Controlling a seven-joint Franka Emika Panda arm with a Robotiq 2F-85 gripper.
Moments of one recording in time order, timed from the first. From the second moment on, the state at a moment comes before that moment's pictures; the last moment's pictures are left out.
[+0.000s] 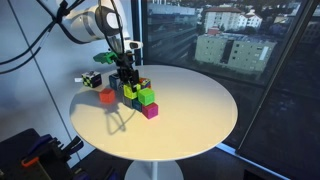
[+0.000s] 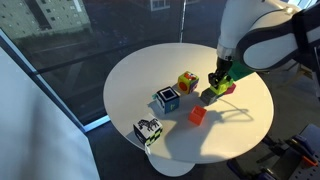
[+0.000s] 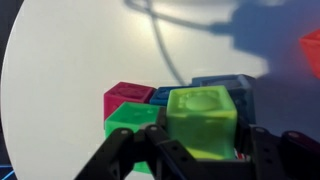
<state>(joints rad) 0.09 0.18 -0.06 -2.29 -0.32 2.41 0.50</state>
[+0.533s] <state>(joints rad) 0.09 0.18 -0.06 -2.29 -0.32 2.41 0.50</state>
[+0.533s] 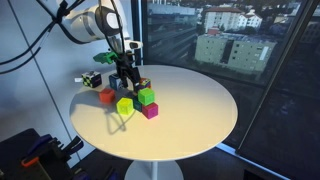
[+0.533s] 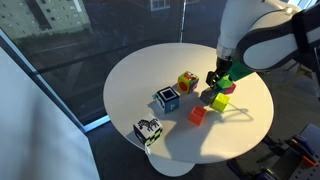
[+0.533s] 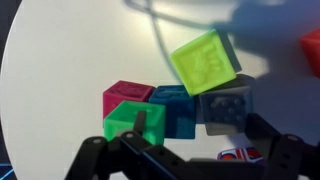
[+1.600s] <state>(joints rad) 0.10 0.17 -0.03 -2.31 -0.23 2.29 0.41</state>
